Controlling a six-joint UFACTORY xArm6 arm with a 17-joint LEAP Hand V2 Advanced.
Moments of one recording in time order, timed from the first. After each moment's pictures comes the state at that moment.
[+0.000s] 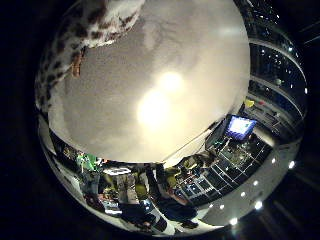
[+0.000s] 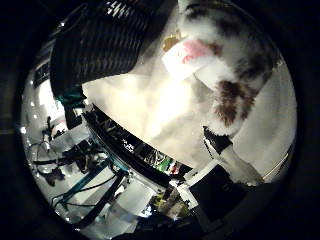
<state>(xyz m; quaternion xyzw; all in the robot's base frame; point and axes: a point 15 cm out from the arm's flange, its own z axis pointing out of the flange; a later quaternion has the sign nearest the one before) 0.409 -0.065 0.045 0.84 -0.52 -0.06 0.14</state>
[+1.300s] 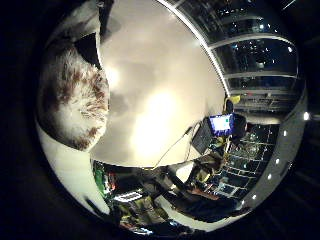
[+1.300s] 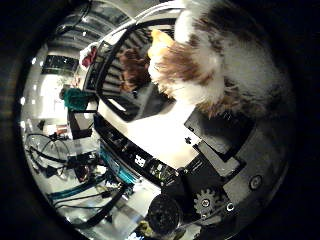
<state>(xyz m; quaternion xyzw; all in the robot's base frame) 0.426 0.009 0.259 0.85 -0.53 0.07 -0.01</state>
